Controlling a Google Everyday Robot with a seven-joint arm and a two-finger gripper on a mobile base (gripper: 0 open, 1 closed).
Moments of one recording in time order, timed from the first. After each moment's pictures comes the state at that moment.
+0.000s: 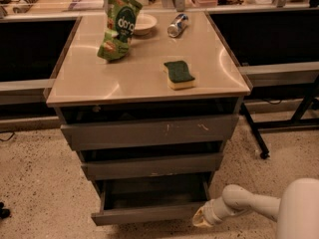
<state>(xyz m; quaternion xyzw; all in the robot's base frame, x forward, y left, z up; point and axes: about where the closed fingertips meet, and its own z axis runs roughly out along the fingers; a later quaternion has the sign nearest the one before) 0.447 -0.172 0.202 -0.66 0.70 0.21 0.18</state>
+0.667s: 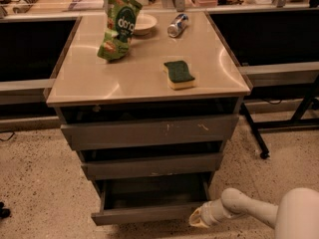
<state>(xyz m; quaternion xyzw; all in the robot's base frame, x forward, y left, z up) 0.457 -0.161 0.171 -0.66 0.68 0.22 0.22</state>
